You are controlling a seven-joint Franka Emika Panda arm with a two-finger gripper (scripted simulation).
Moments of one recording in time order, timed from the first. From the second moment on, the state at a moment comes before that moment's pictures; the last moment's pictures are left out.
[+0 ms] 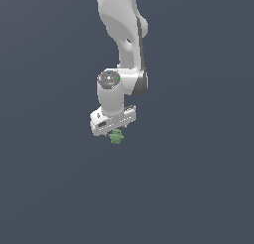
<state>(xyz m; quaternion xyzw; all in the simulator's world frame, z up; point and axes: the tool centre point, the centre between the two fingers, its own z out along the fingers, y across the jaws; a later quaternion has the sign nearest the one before) -0.028 -0.054 0.090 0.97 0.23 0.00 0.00</state>
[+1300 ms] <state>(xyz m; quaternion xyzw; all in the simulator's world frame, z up) -0.028 -0.055 0.041 0.97 0.23 0.00 0.00</state>
